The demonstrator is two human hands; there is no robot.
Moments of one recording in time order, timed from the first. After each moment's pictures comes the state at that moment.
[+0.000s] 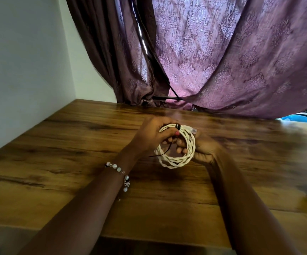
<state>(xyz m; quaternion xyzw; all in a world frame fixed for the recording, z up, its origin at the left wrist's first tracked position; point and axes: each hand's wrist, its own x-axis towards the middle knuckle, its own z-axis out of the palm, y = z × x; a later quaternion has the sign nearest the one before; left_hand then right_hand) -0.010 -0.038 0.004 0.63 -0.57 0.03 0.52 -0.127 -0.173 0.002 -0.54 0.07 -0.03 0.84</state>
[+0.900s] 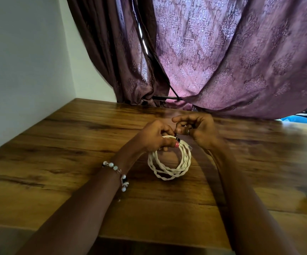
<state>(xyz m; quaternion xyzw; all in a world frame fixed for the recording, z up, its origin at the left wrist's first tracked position) -0.013 -0.036 0.010 0.69 -0.50 -0.21 0.49 -0.116 -0.178 0.022 -0.81 0.02 -0.29 0.50</state>
